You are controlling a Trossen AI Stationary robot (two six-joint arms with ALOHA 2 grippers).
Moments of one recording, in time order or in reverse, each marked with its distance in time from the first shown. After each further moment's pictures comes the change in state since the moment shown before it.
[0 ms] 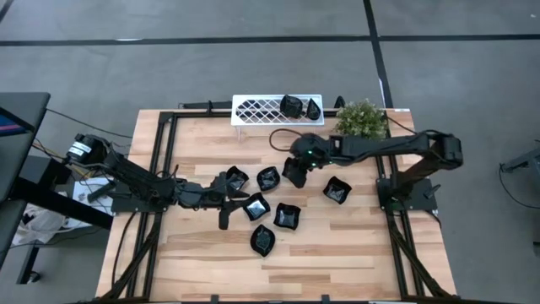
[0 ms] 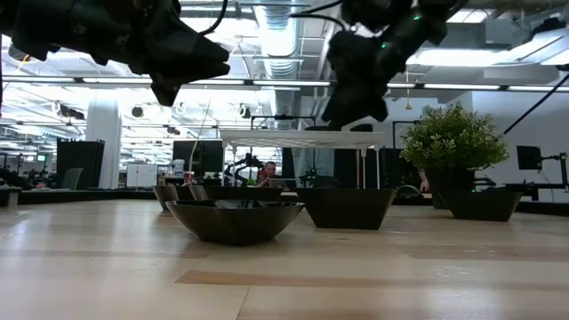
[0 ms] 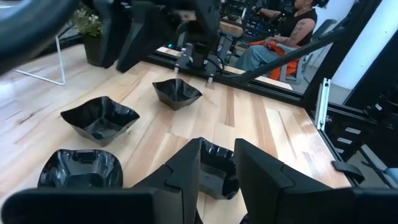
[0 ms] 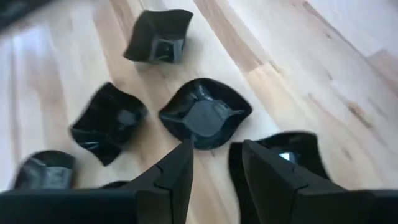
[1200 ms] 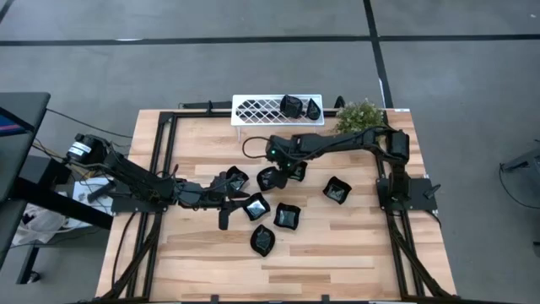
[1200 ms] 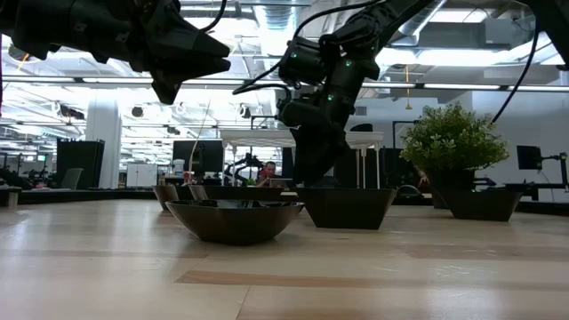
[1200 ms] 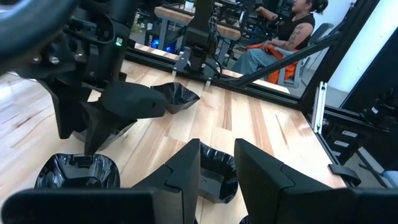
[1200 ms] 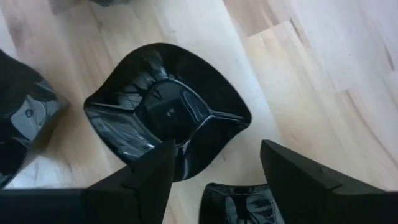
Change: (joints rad) left arm -0.001 0.000 0.000 0.017 0.000 0.003; right arm -0.052 0.467 0.362 -0.235 -0.053 -0.141
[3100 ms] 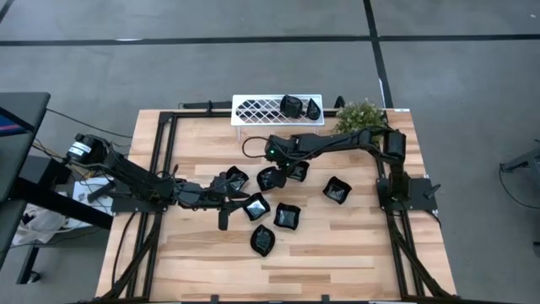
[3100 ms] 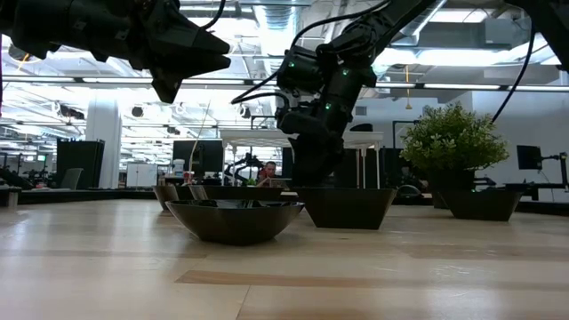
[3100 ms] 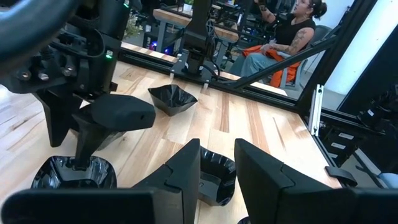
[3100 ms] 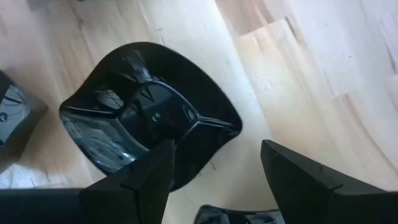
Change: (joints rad) left arm -0.004 0.000 0.000 0.012 0.000 -0.001; right arm -0.007 0.032 0.000 0.026 0.001 -0.018
